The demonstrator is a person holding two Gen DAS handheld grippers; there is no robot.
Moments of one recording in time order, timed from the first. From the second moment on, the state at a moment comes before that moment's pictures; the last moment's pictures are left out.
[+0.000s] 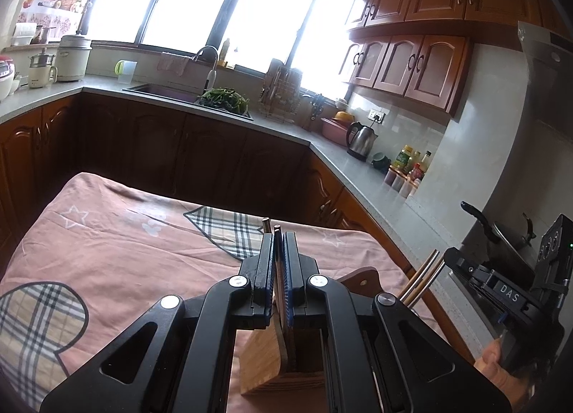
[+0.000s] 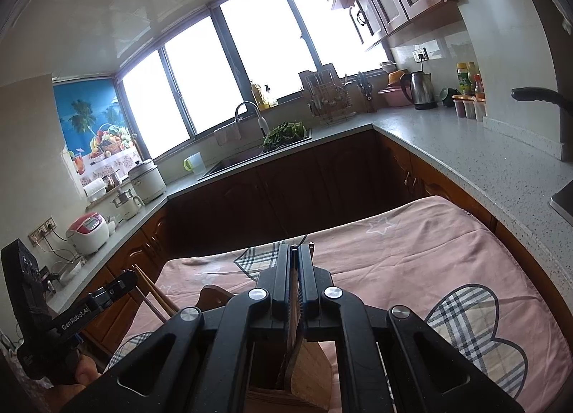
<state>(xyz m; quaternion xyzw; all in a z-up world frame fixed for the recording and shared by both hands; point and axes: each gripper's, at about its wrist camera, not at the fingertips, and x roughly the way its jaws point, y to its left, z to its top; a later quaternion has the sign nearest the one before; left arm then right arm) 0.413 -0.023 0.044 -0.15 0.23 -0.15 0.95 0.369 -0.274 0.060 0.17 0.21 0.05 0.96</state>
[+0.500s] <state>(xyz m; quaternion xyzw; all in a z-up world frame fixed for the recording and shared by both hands) 0.412 -0.029 0.049 -0.13 0.23 -0.15 0.95 0.372 -0.276 0.055 0.17 0.21 0.05 0.96</state>
